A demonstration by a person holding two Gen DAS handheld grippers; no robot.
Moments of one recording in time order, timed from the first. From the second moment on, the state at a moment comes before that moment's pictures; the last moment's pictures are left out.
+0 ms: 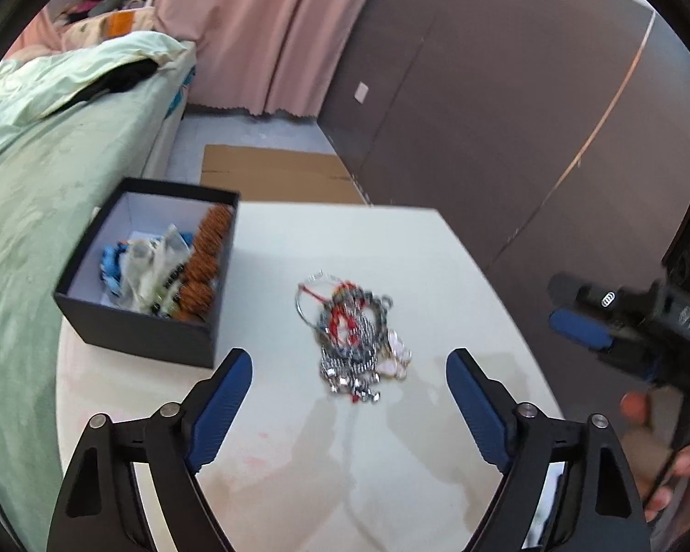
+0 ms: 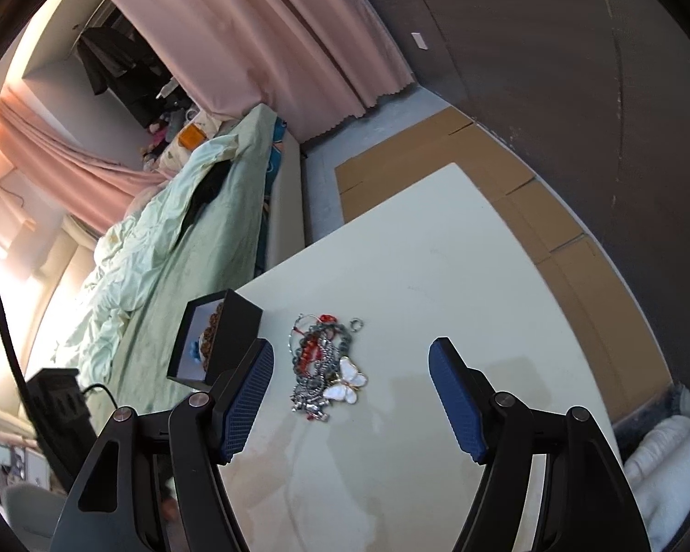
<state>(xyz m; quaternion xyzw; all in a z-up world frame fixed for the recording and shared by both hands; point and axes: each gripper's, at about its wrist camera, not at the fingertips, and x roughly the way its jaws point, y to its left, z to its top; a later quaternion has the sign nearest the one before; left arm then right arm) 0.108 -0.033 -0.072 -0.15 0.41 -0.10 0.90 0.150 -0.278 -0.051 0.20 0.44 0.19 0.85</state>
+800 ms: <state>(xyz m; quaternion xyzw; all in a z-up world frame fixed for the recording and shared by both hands) 0.128 -0.076 -0.127 -0.04 0.46 -0.12 0.88 0.154 -0.309 -0.067 0.23 0.49 0.16 0.83</state>
